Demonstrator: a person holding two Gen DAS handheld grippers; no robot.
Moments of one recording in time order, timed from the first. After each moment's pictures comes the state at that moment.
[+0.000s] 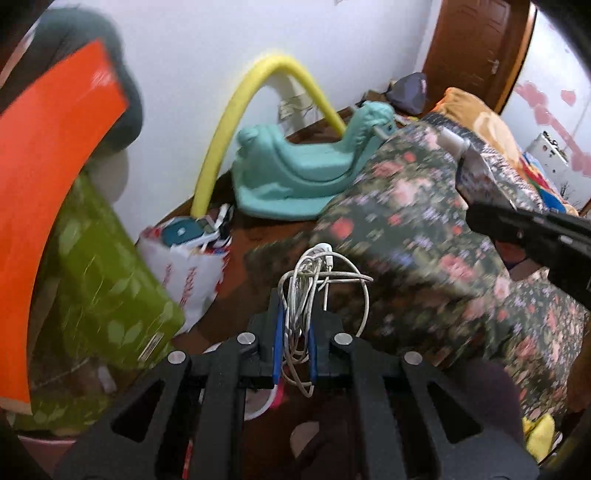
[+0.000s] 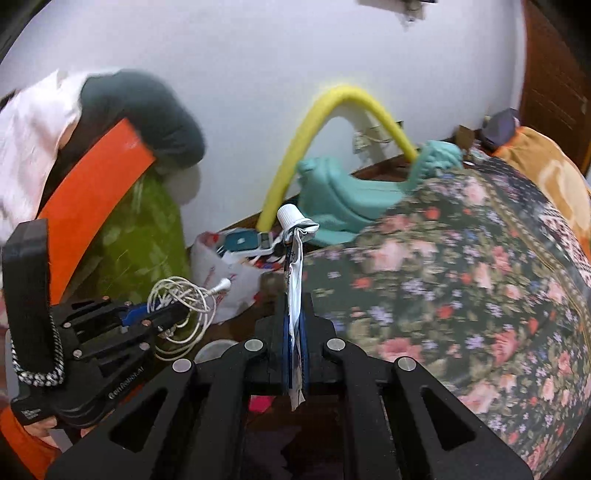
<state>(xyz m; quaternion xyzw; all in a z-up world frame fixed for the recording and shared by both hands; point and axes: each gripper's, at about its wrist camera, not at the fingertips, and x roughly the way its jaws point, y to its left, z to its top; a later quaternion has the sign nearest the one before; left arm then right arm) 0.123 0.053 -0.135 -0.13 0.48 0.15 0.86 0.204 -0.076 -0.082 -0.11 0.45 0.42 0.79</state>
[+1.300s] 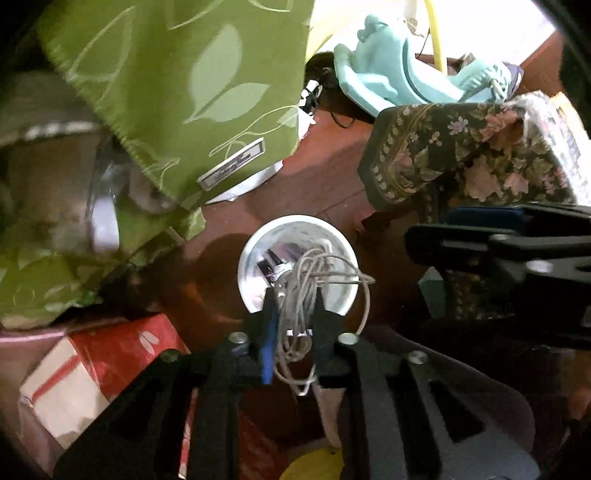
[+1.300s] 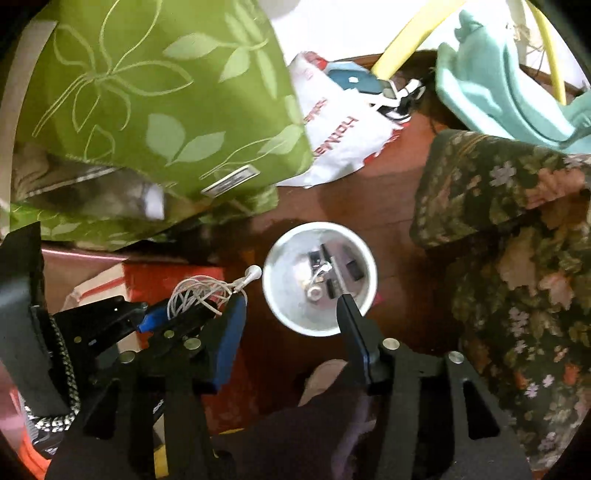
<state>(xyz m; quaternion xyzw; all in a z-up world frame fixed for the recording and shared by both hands) 0.014 0.155 -0.302 -0.26 0.58 0.23 0.73 0.118 0.095 -0.260 -0.23 0.62 0.48 0.57</state>
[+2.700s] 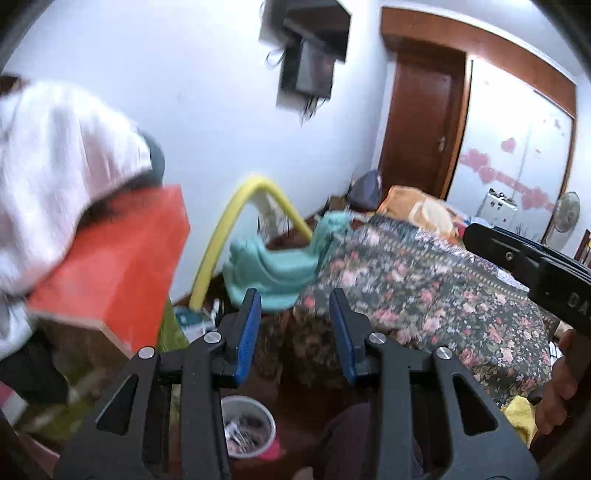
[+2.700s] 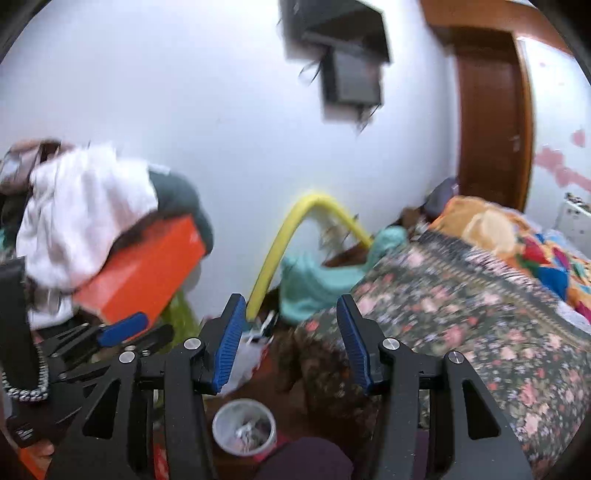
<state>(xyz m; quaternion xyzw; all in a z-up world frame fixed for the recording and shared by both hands) -0.040 0.024 0.018 -0.08 0.26 0.10 0.96 0.036 -0.138 0.048 -0.01 0.25 0.30 0.92</state>
